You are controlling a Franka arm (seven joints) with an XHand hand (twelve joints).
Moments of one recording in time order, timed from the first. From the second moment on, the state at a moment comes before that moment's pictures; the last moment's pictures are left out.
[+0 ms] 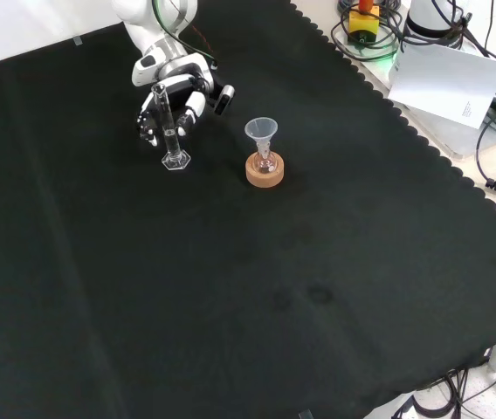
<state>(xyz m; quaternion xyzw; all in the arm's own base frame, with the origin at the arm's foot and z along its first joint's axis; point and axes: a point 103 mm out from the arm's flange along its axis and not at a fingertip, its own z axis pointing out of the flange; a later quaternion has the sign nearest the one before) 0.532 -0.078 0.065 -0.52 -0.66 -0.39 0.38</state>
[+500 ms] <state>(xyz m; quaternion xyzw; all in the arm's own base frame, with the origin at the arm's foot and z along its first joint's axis) 0.531 -0.077 0.066 -0.53 -0.66 -0.38 0.37</state>
